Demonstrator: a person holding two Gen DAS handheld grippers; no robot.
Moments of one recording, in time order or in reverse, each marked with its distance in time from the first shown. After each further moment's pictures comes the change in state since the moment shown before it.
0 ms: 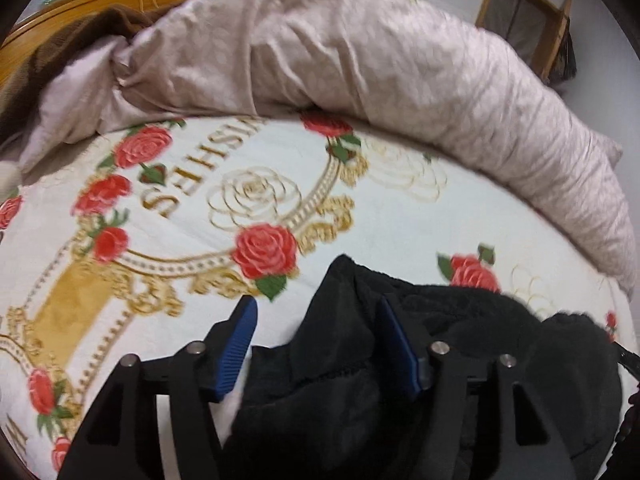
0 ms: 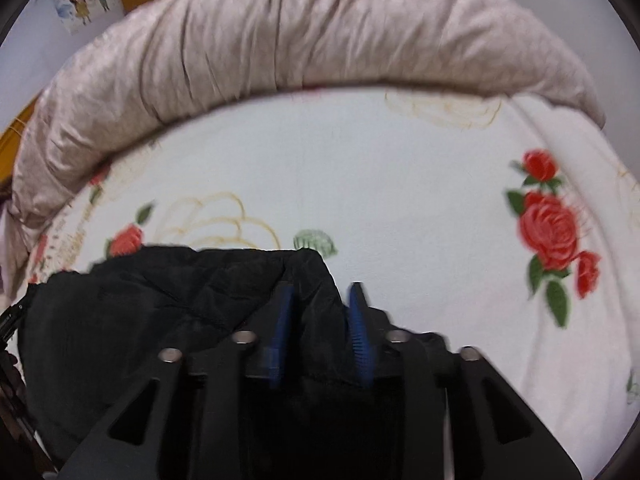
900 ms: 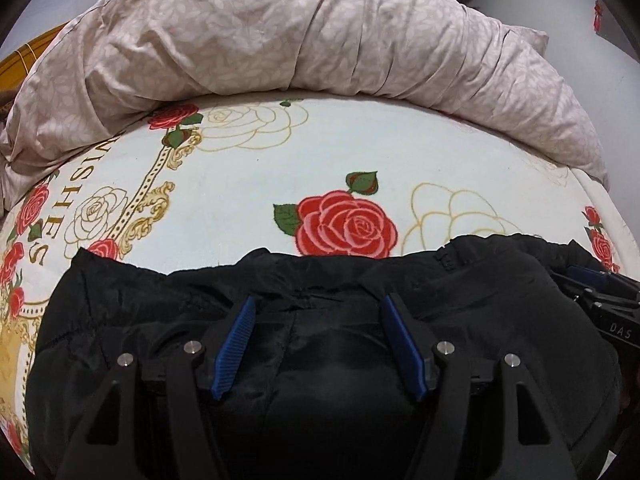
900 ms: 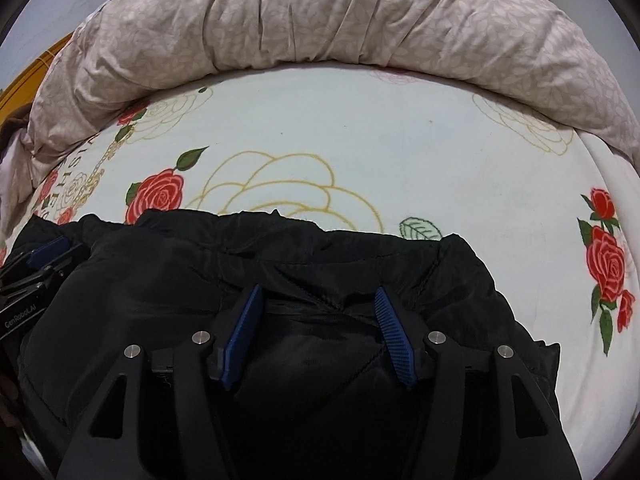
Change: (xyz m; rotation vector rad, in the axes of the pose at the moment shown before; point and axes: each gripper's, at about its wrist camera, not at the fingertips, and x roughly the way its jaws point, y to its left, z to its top) left arm 0.050 -0.145 -0.038 0.336 0.105 -0.122; right arm 0.064 0.080 -0.022 -0.181 0.102 0.025
